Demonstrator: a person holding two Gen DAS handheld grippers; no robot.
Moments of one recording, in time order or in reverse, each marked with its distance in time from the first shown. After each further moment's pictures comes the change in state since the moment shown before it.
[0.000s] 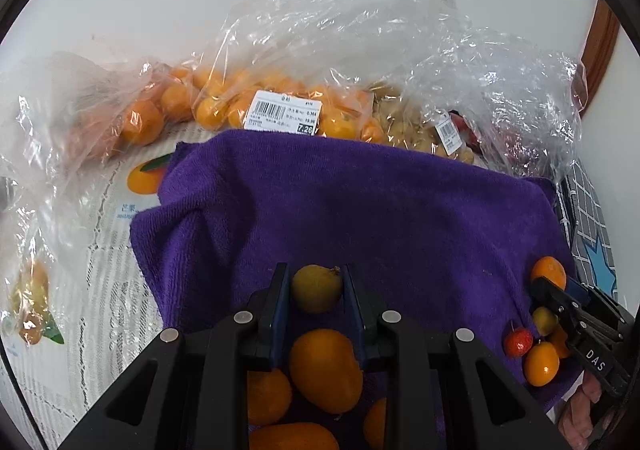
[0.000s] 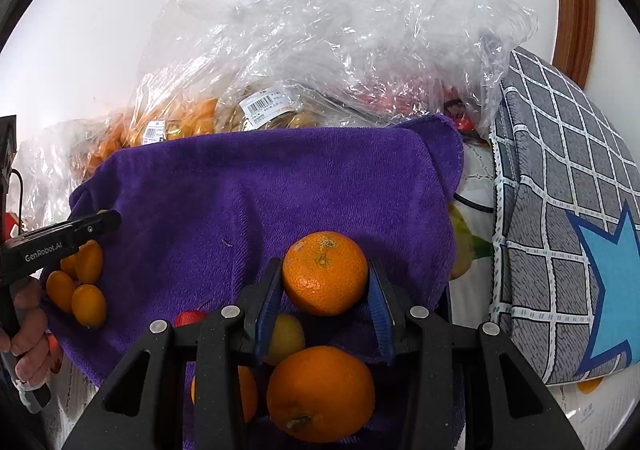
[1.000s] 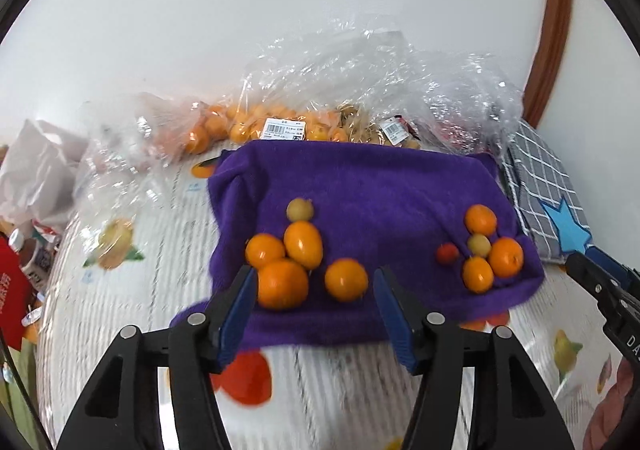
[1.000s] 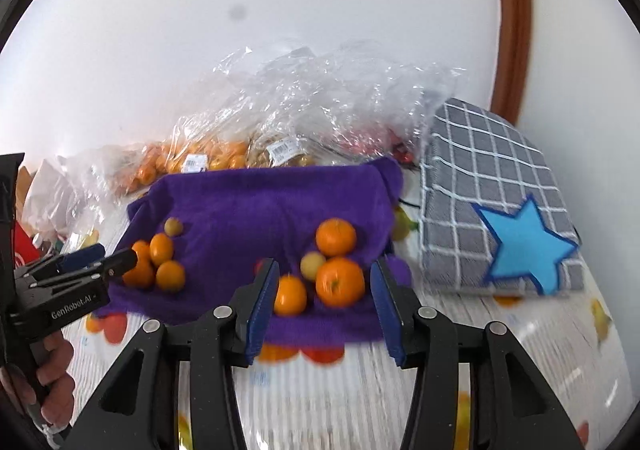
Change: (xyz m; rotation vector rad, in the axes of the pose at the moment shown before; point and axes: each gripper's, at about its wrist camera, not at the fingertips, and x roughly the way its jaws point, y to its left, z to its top) left arm -0.134 -0.027 -0.069 0.071 -0.102 0.066; right arm -0.153 0.031 -0.038 0.033 -0.107 -0.104
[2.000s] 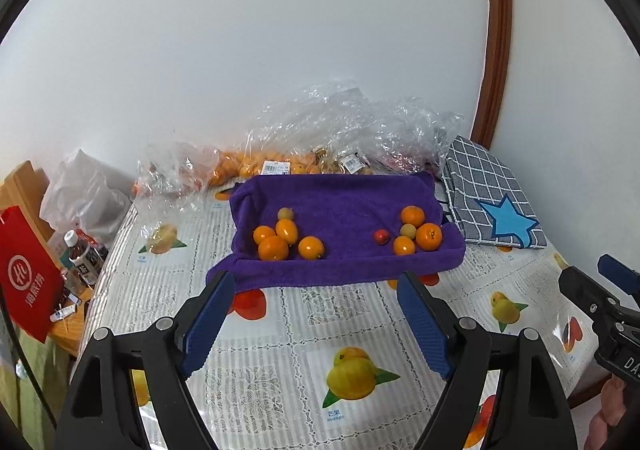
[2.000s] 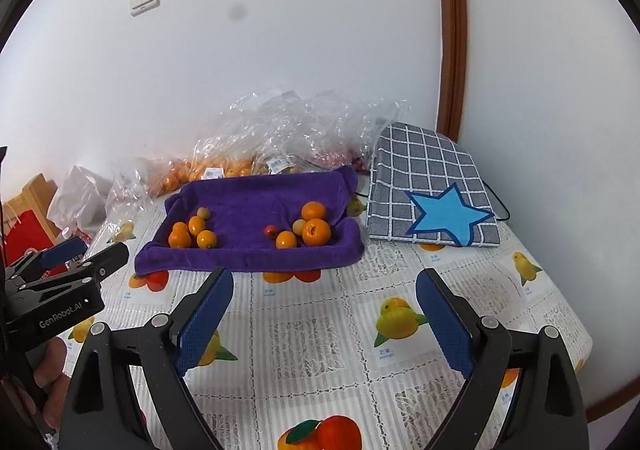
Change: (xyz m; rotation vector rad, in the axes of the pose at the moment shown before) left arm -0.140 -0.036 -0.054 0.048 -0.168 0.018; right arm -0.155 -0.009 -0.059 0.036 -0.108 -0.060
